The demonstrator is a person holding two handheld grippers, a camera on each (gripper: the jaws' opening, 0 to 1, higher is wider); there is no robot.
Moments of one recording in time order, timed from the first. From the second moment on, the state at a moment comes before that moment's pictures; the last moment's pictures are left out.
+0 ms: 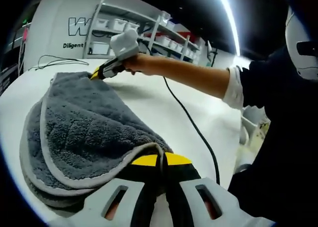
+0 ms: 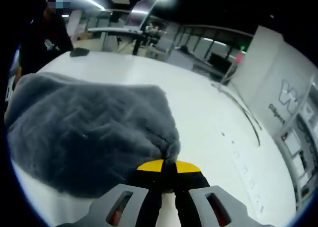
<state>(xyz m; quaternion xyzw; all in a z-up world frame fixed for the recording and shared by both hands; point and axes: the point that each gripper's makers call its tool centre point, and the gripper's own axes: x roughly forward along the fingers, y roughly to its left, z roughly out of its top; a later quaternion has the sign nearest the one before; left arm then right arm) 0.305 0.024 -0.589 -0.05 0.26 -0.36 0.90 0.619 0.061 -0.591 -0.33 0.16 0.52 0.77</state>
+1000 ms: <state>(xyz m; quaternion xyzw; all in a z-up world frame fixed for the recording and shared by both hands) 0.287 0.040 -0.580 -0.04 0.22 -0.36 0.91 0.615 0.061 -0.568 -0.36 0.15 0.50 0.77</state>
